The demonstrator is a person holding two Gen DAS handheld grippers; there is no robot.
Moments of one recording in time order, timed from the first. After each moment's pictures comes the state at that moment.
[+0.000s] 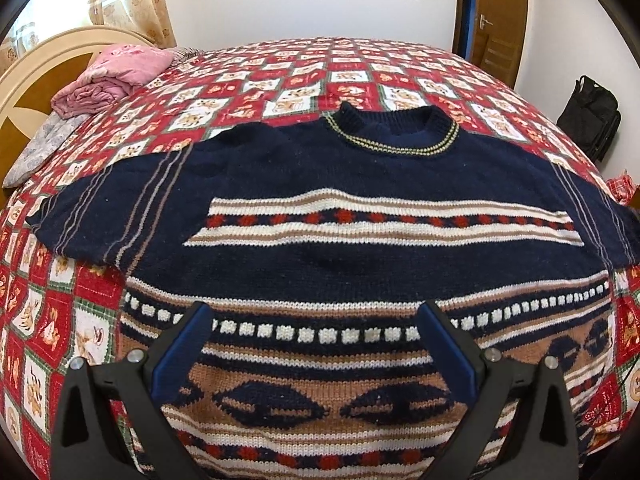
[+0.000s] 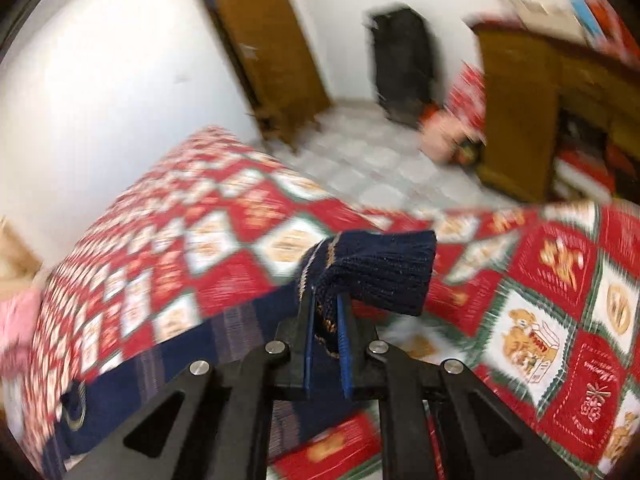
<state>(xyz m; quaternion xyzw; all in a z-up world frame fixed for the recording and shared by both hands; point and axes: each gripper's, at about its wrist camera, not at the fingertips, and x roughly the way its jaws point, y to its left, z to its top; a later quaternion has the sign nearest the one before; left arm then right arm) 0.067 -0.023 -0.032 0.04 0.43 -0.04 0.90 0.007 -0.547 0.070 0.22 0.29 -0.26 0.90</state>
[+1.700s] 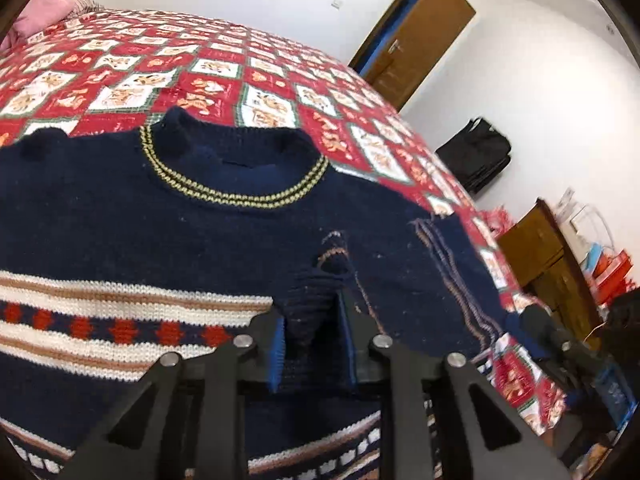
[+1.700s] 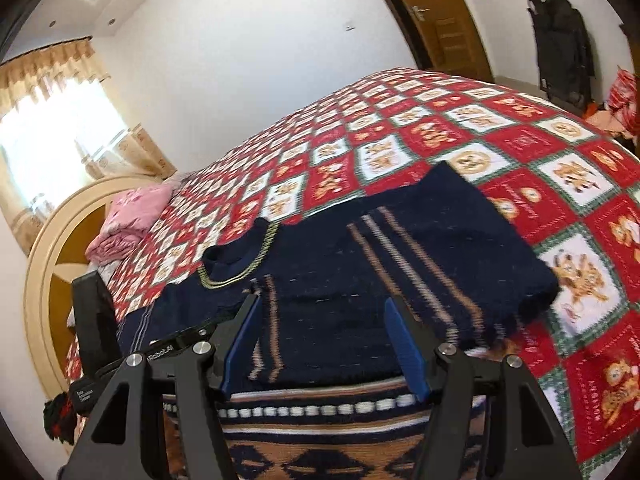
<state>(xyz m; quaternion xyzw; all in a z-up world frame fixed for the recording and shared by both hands) 0.155 -0.077 -0.045 -0.13 0.44 -0.29 0.84 0.028 -0.307 -0.001 0.25 0.30 -0.03 0.92</state>
